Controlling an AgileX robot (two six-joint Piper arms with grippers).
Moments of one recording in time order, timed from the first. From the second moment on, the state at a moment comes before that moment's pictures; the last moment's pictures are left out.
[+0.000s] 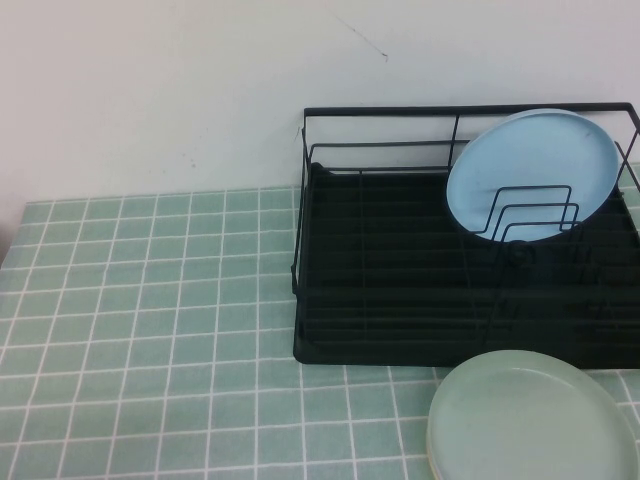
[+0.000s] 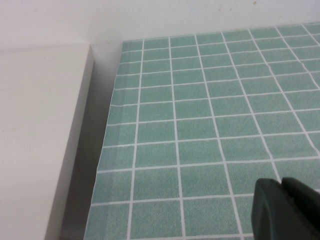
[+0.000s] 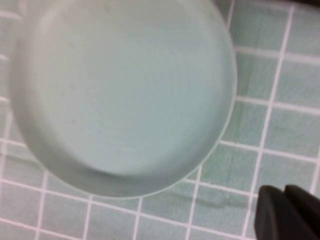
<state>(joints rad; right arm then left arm) -0.01 1.06 -0.73 0.27 1.00 -0.34 0.08 -0.01 0.01 -0.07 0.37 0.07</state>
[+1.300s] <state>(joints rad) -0.07 -0.01 0.03 0.14 0.38 -0.26 0.08 -0.01 0.01 -0.07 0.37 0.07</state>
